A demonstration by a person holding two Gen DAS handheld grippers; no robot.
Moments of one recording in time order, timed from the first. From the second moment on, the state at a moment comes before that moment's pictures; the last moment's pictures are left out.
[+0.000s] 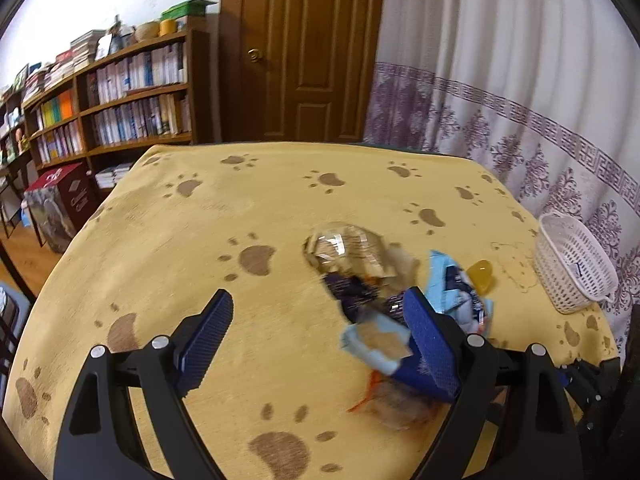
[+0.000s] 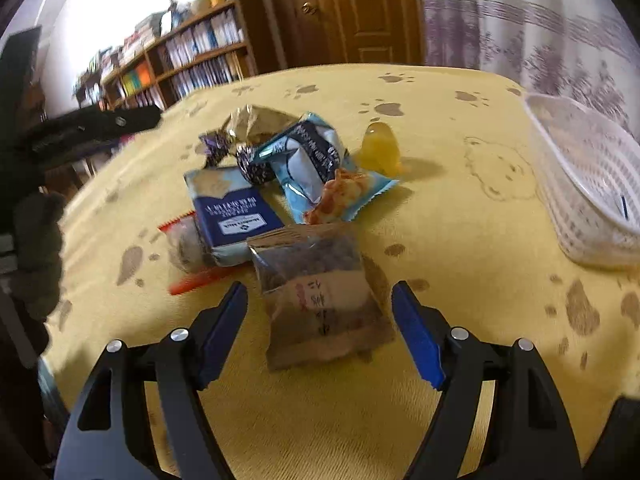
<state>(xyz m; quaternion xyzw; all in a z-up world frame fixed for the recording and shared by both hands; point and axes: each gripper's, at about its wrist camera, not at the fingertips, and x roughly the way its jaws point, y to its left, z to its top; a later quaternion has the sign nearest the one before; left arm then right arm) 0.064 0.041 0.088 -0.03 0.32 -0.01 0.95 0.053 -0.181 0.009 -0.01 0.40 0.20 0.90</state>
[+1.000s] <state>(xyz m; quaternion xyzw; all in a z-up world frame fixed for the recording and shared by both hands) 0.097 -0.010 0.035 0.00 0.40 -0.04 0.92 0.038 -0.199 0.001 0.00 0.40 0.16 0.90</state>
